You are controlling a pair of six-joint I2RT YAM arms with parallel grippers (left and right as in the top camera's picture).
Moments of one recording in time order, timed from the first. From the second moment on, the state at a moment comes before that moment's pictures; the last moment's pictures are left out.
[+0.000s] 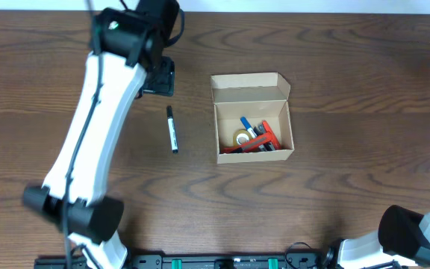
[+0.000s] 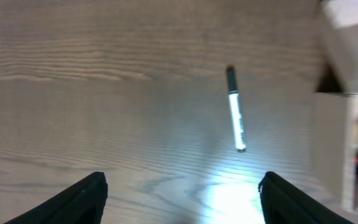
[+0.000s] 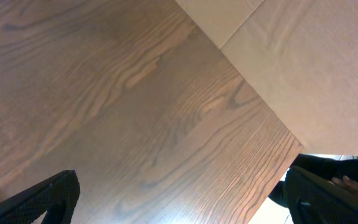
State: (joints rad) left arm -0.36 1.85 2.17 -1.63 -0.27 -0.27; right arm -0.34 1.70 2.39 -1.69 0.44 0.23
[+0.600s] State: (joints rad) left arm -0.40 1.80 1.70 -1.31 -0.21 -0.42; right arm -0.34 1.70 2.39 -1.69 0.44 0.23
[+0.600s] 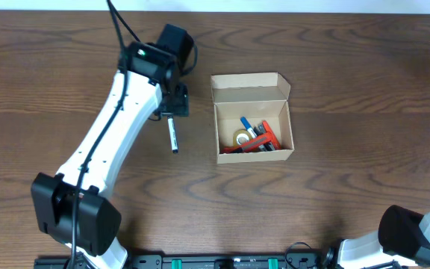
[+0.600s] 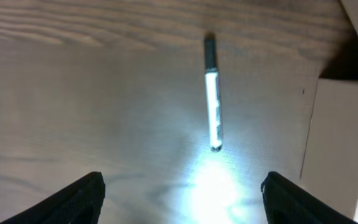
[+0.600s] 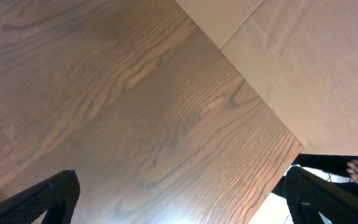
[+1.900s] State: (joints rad) left arm -0.37 1.80 1.14 -0.78 -0.01 -0.45; right arm -0.34 1.70 2.39 -1.69 0.44 0.23
